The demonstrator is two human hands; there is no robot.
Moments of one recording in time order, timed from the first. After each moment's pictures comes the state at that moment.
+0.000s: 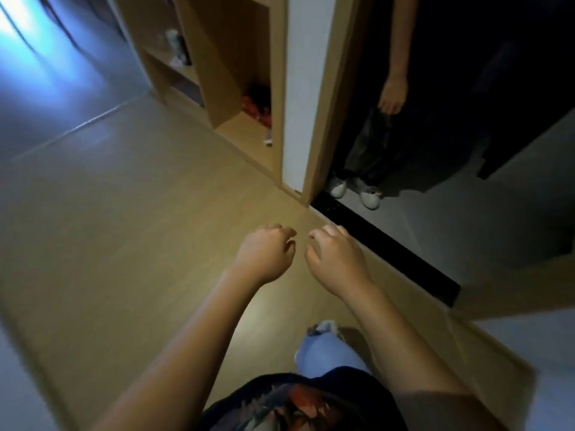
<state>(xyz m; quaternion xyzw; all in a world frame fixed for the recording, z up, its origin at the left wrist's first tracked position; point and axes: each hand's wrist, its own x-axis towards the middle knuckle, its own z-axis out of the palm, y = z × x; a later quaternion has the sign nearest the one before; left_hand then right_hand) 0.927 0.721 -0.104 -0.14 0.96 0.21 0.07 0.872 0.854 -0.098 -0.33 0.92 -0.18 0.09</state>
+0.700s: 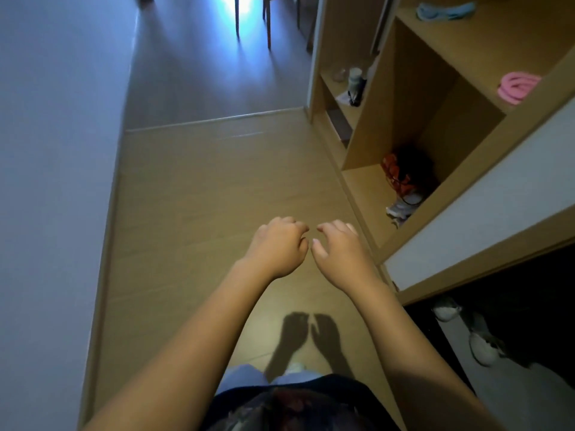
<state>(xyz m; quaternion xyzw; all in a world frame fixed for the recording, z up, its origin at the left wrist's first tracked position) 0.843 0.420 -0.079 -0.39 0.90 0.19 0.03 0.736 0.494 -0.087 -0.53 0.81 -0.17 0.16</state>
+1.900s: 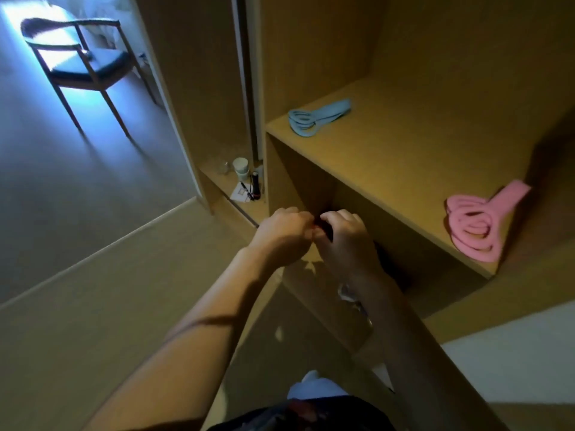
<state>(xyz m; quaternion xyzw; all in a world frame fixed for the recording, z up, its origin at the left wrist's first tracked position) 0.394 0.041 -0.032 -0.15 0.96 0.24 0.02 0.347 0.158 -0.041 -0.32 0.91 -0.27 0.03</state>
